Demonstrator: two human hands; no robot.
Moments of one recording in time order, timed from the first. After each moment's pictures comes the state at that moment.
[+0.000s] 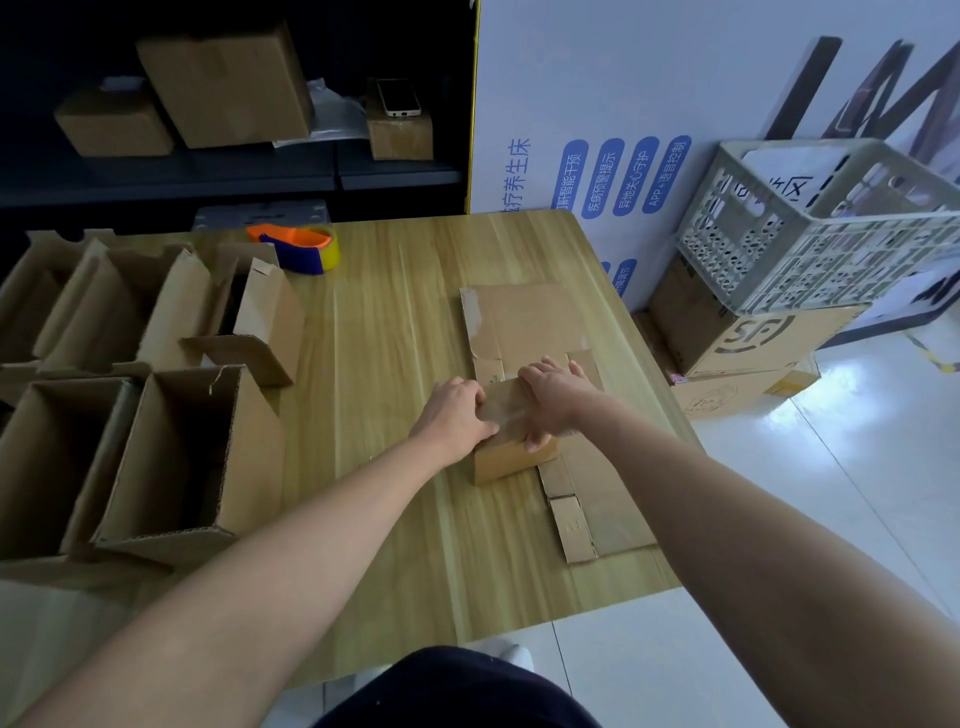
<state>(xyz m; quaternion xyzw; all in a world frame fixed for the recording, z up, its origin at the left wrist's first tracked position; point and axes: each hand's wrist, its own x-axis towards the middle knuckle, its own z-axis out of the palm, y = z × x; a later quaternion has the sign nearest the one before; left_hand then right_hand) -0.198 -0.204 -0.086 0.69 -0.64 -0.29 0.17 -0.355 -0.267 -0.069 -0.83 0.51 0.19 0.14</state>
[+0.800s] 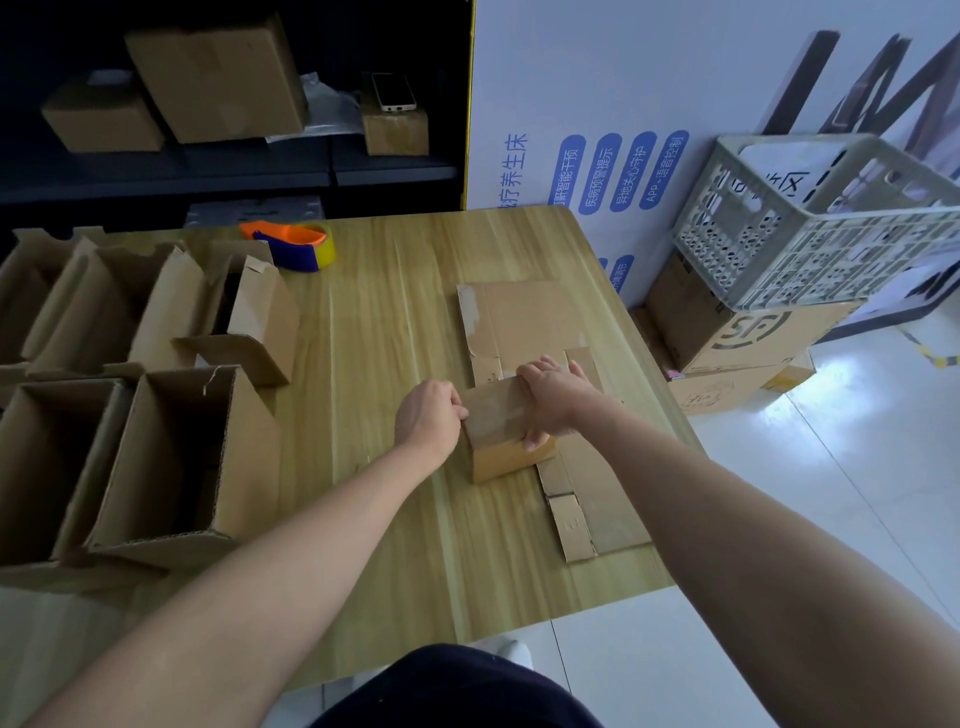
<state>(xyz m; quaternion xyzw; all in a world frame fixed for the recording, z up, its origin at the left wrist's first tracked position) -0.190 -0.204 -0.091 0.76 -0.57 -0.24 0.20 -0.354 -0.267 -0.071 -0.82 0.52 0.17 0.16</state>
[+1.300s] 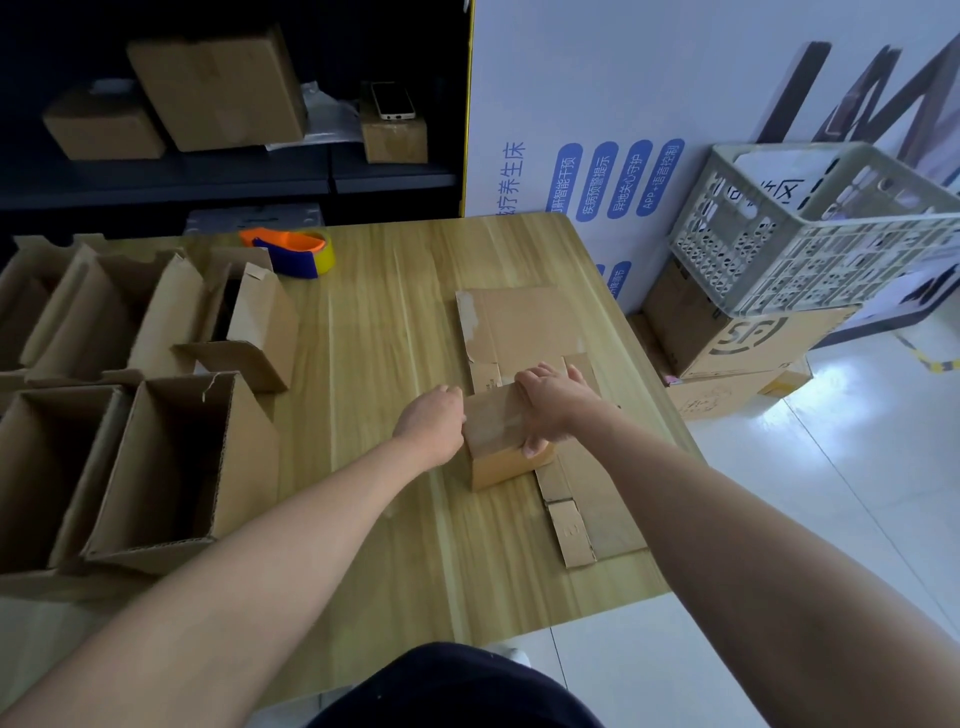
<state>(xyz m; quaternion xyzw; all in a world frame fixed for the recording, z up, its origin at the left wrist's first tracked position) -0.185 -0.208 -0.091 0.68 -0.70 -0.21 0.08 -0.352 -0.265 -0.064 -0.82 0.52 0.19 0.14</state>
